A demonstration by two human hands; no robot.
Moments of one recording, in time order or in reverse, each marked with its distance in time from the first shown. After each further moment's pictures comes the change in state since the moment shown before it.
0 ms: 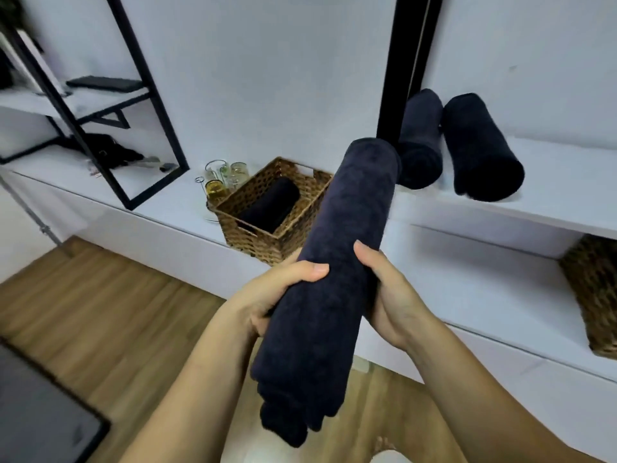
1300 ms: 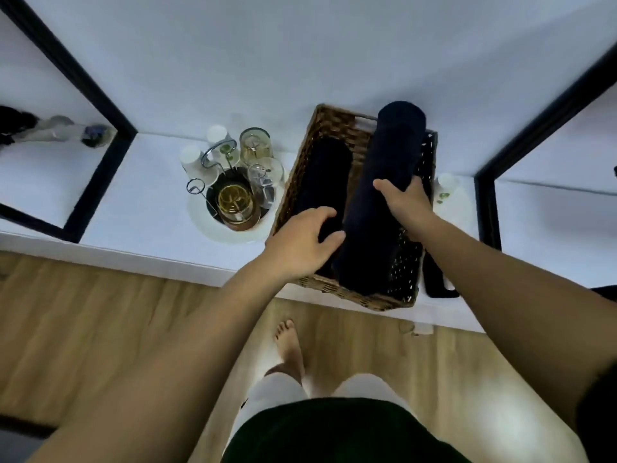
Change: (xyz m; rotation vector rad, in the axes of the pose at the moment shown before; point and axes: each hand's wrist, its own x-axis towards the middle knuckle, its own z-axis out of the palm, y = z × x) left_hand 0.302 0.162 -0.421 1.275 0.046 0.129; right_hand 0.553 0.058 0.064 -0.540 0.728 0.185
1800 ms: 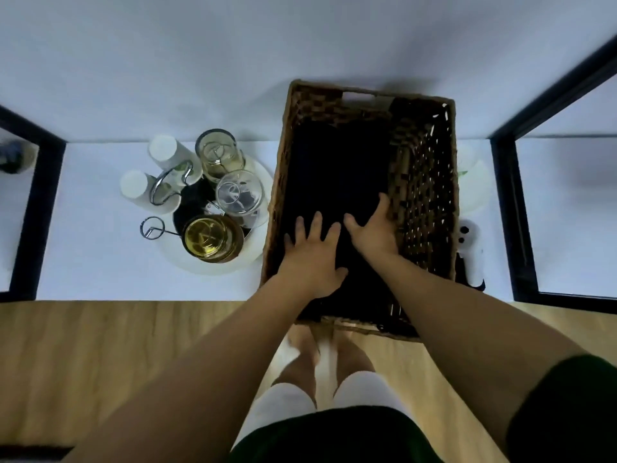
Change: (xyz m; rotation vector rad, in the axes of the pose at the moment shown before) left_hand 0.105 -0.058 0.052 0.436 -0.455 -0.062; right_hand 0.045 0.056 0.093 -0.246 0.072 0.162
